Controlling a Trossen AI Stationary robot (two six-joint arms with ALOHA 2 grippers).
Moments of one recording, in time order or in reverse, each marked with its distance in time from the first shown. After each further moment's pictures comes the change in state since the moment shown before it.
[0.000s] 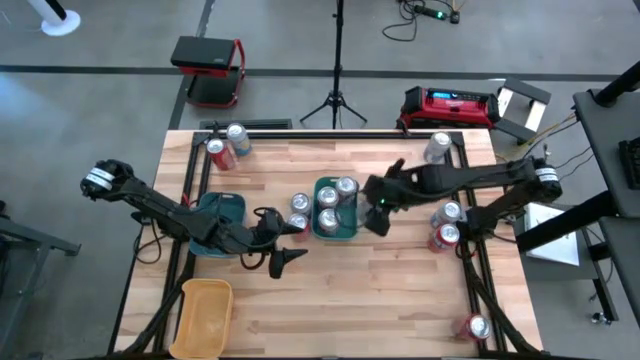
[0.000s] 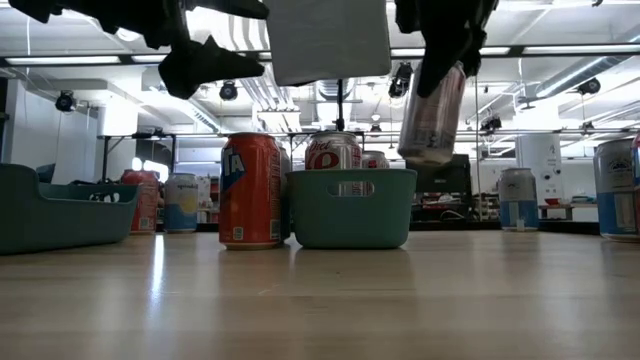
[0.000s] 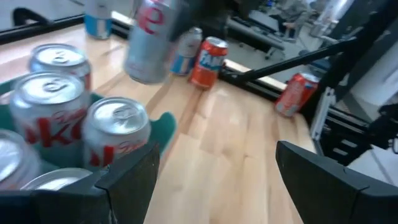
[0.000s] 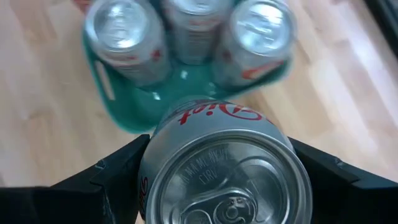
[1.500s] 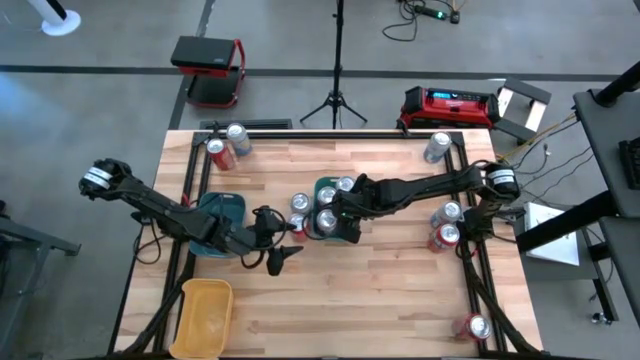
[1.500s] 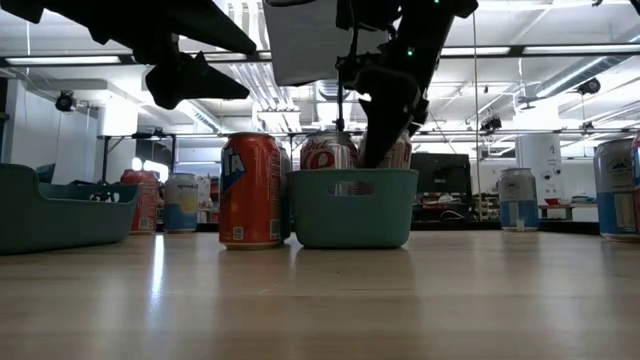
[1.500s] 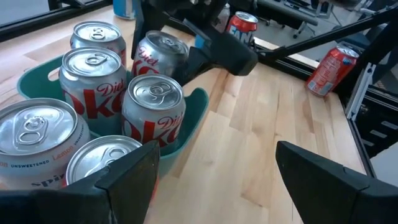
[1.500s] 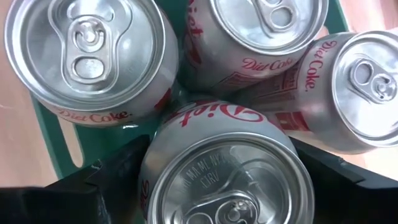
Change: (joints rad) left arm 0.001 -0.017 0.000 -0.156 -0.042 -0.022; right arm -0.013 0.311 0.046 0.196 0.047 -0.111
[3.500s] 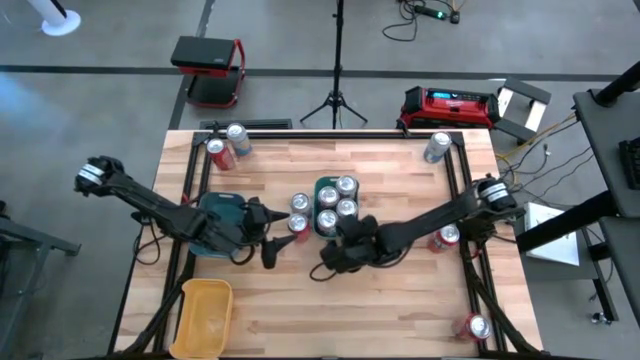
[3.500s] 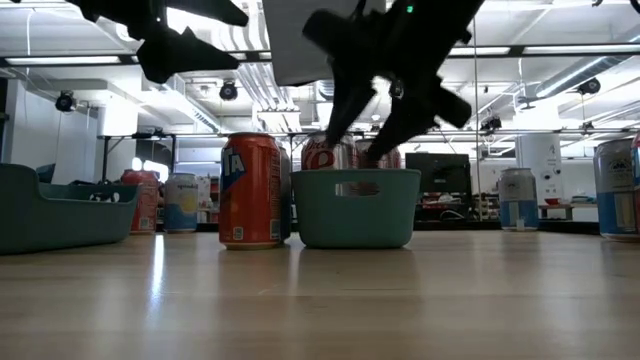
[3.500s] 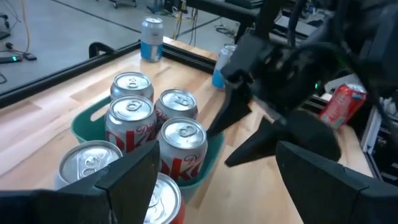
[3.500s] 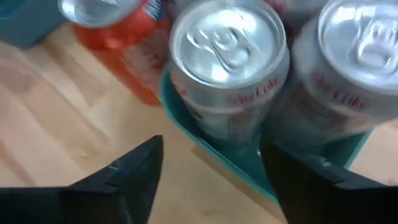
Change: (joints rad) left arm -0.030 -0.100 0.000 -0.013 -0.164 0.068; right arm 0.294 0.099 -0.007 0.185 0.322 0.853
